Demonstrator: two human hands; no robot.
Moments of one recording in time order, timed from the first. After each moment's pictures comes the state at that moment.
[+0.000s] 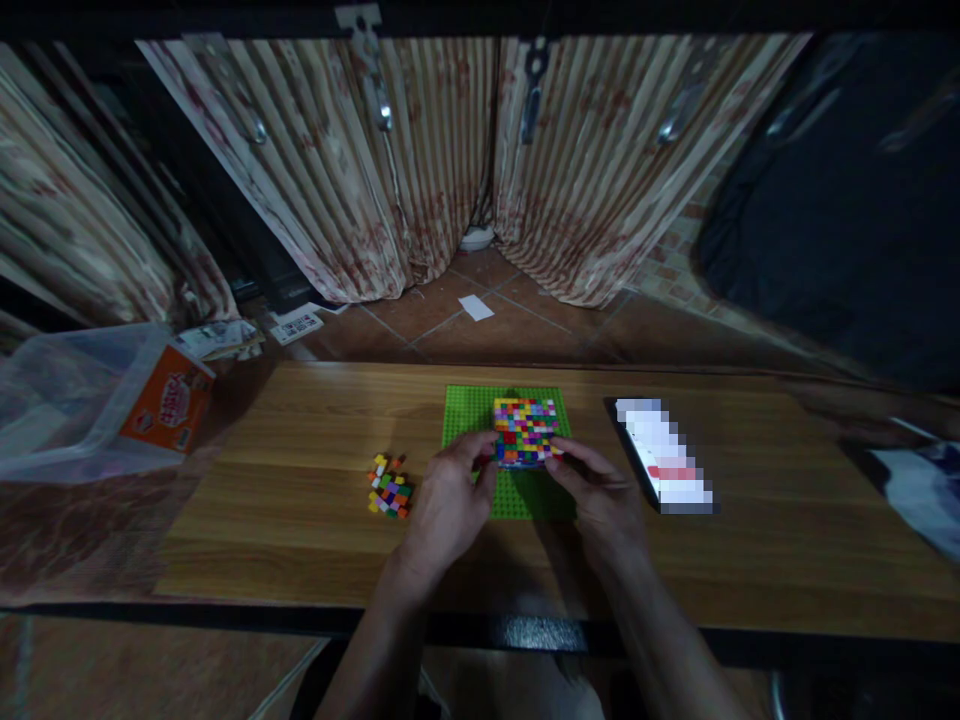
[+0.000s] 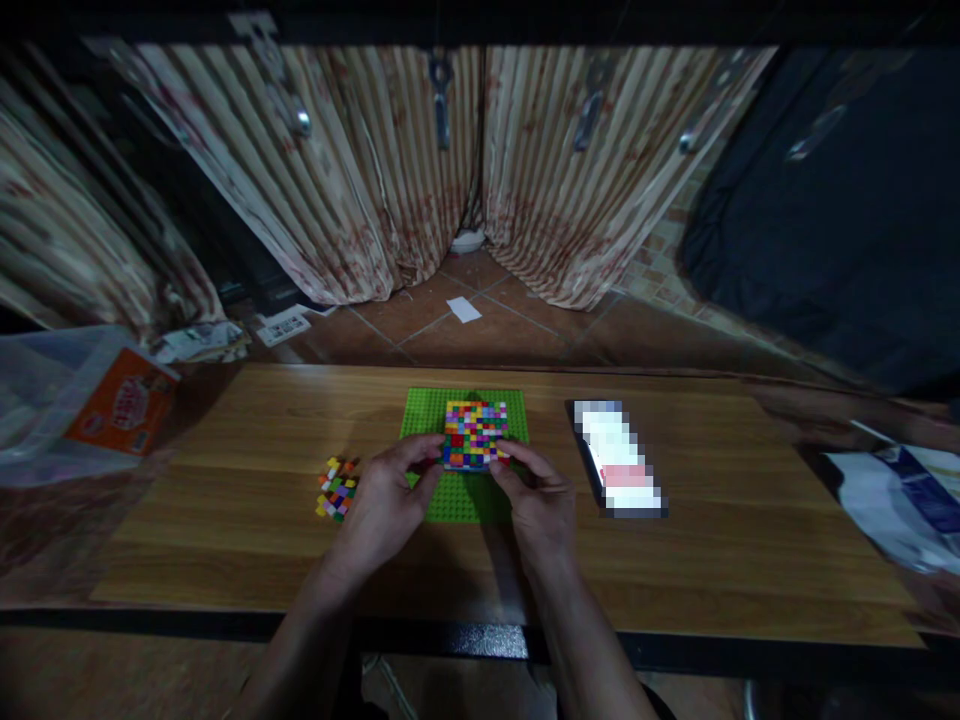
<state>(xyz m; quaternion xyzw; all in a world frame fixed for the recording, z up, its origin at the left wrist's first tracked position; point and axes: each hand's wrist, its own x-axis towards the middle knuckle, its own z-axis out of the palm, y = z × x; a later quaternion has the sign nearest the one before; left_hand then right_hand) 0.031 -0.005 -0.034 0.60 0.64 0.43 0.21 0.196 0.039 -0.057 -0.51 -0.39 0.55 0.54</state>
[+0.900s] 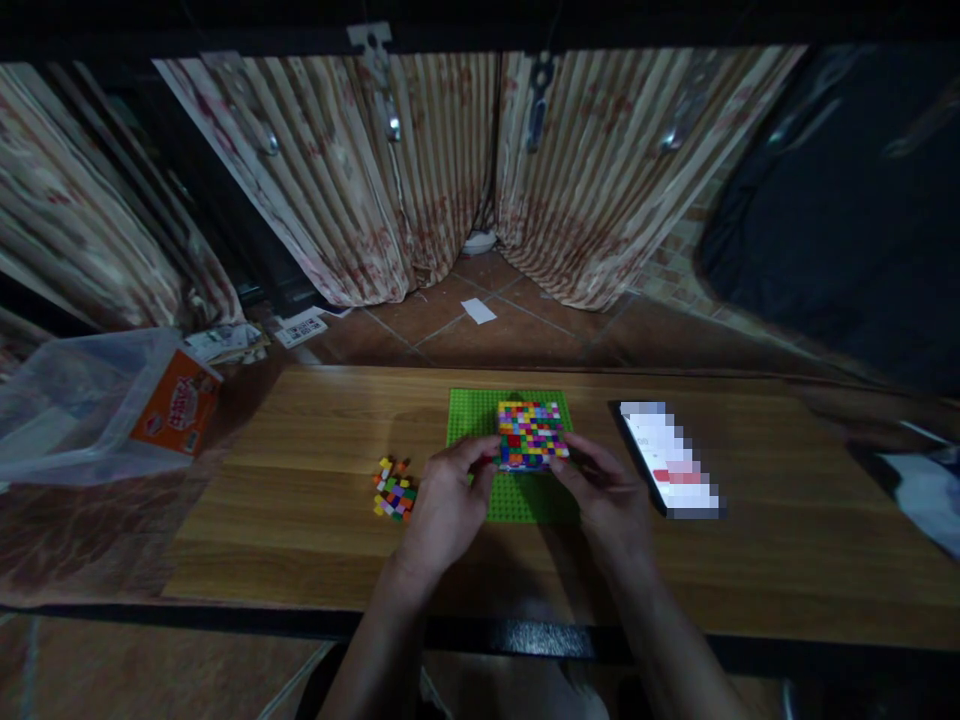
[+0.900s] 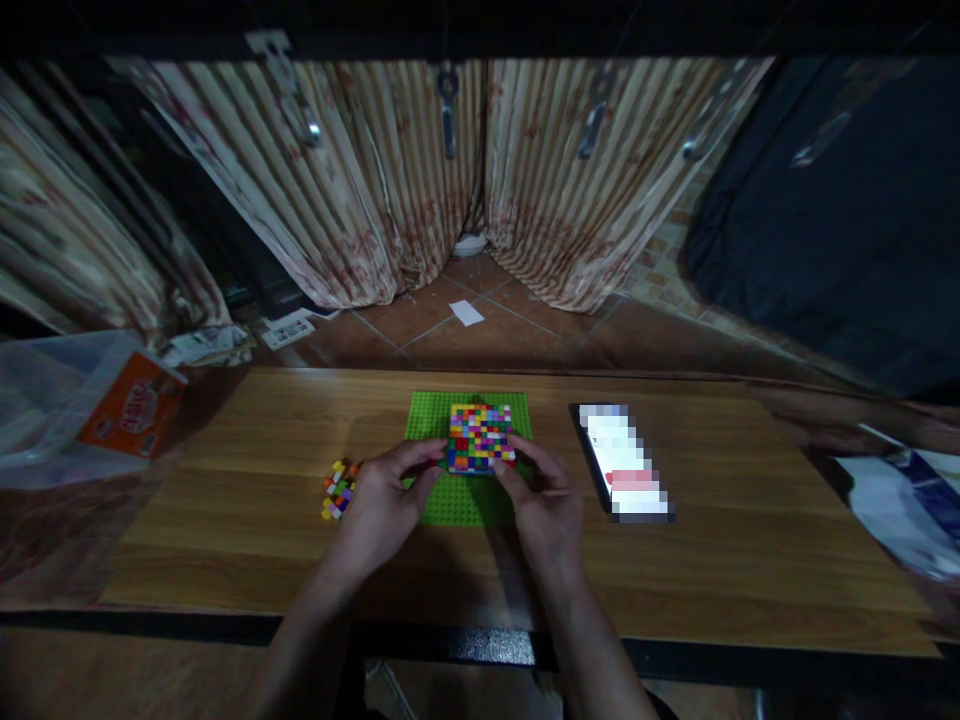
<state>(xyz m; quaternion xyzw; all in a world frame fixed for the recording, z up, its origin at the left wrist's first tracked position) 0.024 -0.006 -0.031 0.59 0.62 0.46 0.23 0.200 0.043 -0.066 -0.50 -0.48 0.46 0.54</state>
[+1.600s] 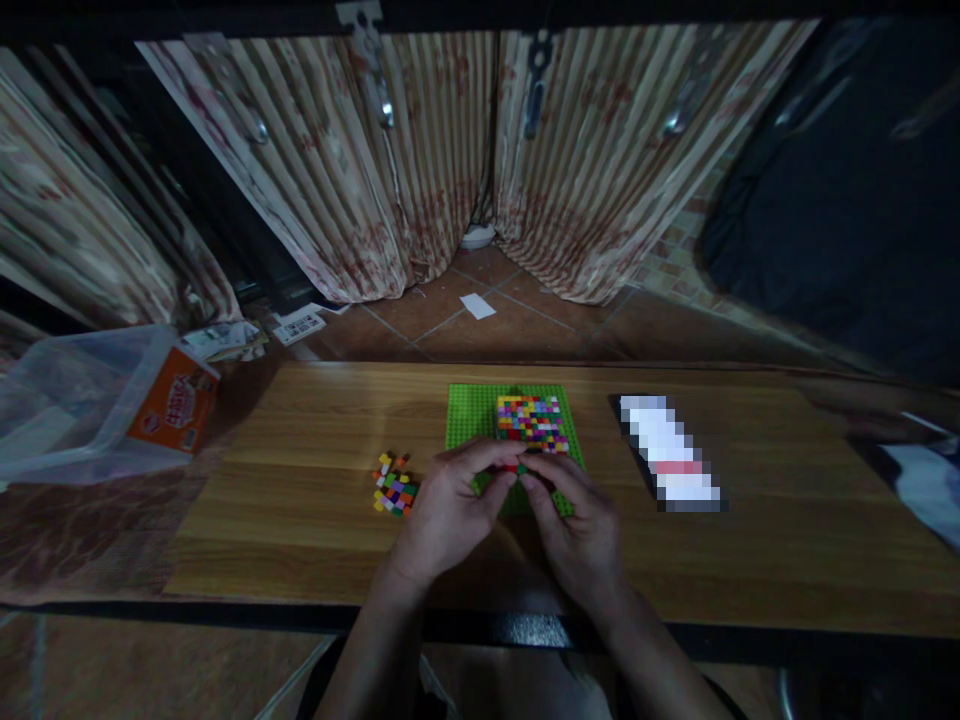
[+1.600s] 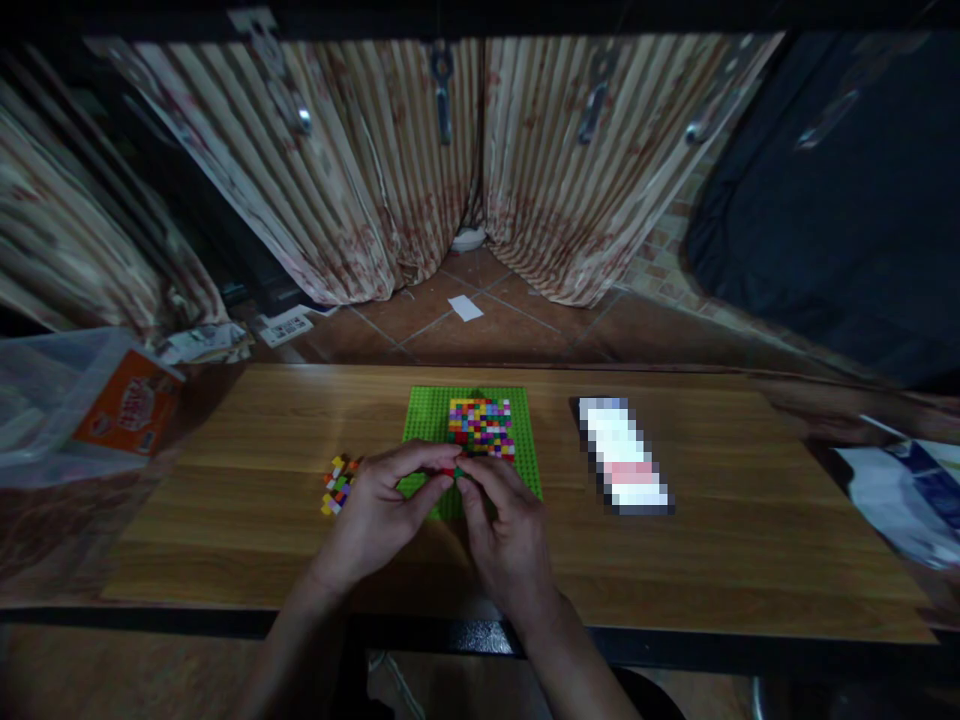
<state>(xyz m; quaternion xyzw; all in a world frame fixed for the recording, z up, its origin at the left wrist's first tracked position) 0.027 -0.015 -0.015 0.64 0.53 0.49 0.27 0.184 0.009 -0.041 -0.39 -0.73 0.30 0.48</state>
